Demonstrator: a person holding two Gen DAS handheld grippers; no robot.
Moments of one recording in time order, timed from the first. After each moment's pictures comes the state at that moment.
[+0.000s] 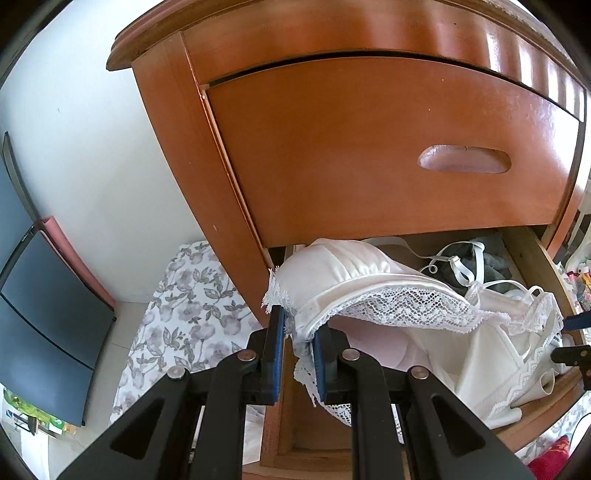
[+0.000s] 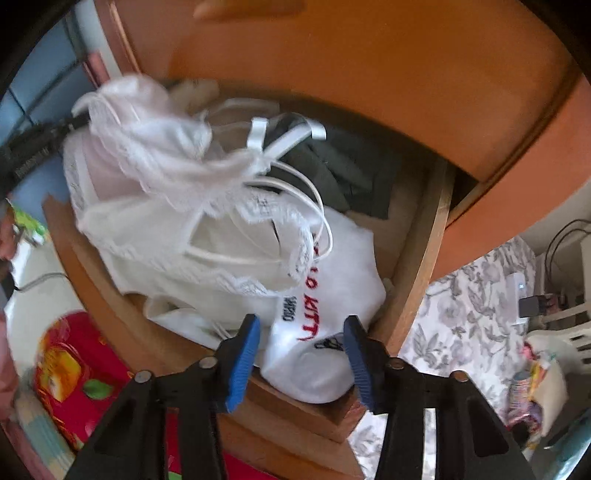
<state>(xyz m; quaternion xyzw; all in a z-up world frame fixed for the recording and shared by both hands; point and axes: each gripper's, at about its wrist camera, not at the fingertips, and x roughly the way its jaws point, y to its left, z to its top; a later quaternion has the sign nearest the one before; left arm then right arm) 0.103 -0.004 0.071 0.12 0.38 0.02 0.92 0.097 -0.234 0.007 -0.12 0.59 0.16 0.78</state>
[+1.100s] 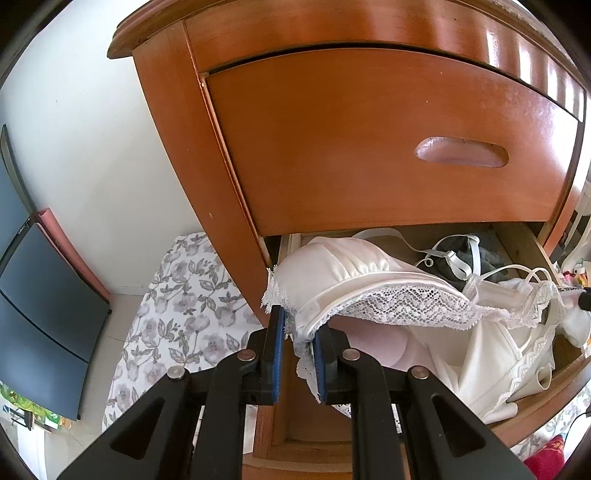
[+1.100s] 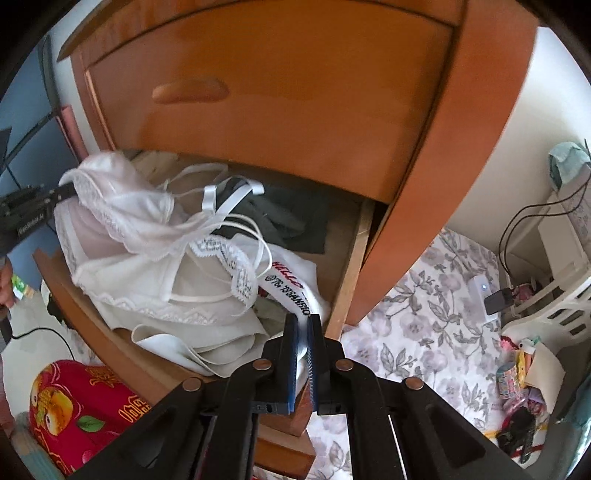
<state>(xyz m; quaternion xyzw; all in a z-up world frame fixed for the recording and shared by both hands) 0.111 0.002 0.058 0.11 0.39 0.02 0.91 0.077 -0.272 0.052 -0.07 0.49 0.09 0.86</state>
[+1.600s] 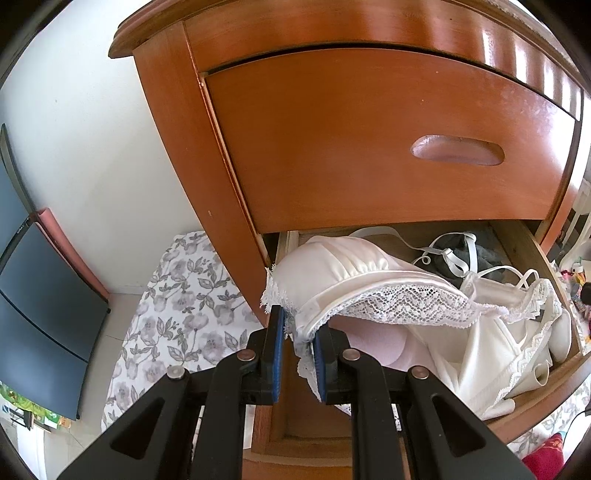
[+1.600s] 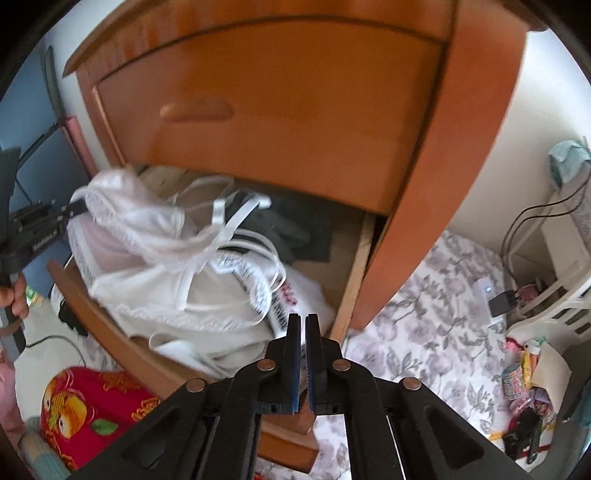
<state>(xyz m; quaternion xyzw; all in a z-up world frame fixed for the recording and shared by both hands) 0.111 0.001 0.059 0.10 0.39 0.02 0.91 0.075 -0.266 0.055 -0.05 0.49 0.11 0.86</state>
